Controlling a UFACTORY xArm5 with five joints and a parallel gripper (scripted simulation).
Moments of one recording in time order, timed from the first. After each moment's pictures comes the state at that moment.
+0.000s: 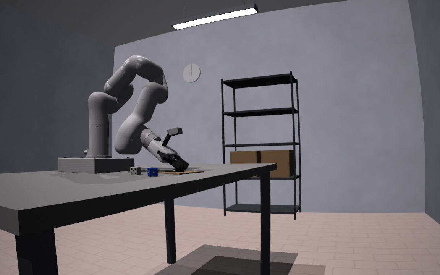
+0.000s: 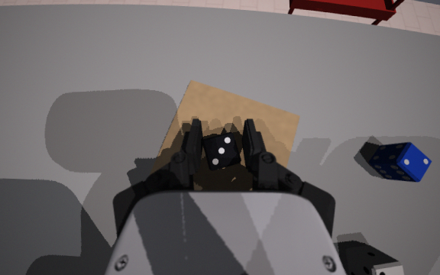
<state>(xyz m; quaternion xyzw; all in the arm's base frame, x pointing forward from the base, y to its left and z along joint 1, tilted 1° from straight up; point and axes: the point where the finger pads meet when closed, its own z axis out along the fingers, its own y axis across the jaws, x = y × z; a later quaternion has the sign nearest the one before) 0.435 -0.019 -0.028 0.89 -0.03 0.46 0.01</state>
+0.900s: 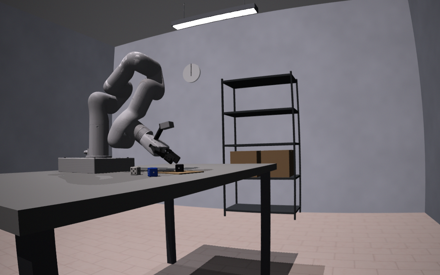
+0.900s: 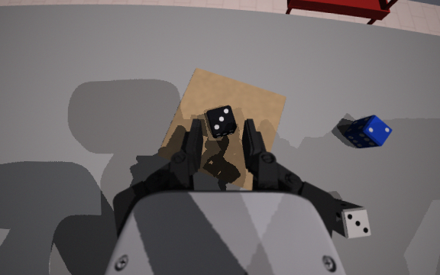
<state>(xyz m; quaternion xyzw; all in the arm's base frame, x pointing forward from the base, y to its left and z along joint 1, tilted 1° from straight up) 0.396 -0.017 -0.001 0.89 -0.03 0.46 0.01</state>
